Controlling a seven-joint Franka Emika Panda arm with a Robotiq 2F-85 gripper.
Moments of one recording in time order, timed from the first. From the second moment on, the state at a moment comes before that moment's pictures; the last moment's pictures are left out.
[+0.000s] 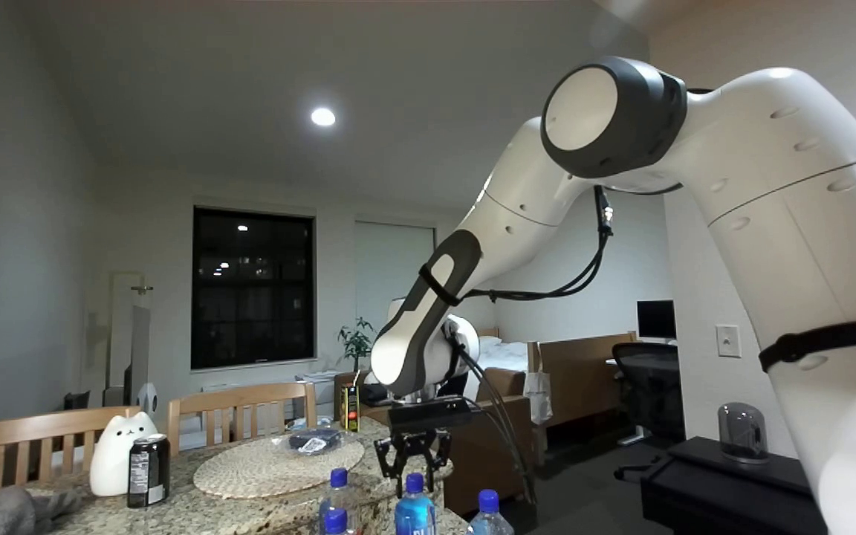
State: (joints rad) arm 0.02 0.26 -0.06 -2.15 -0.09 2.52 0.47
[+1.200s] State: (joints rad) arm 0.03 0.26 -0.07 -2.12 -0.09 2.44 0.44
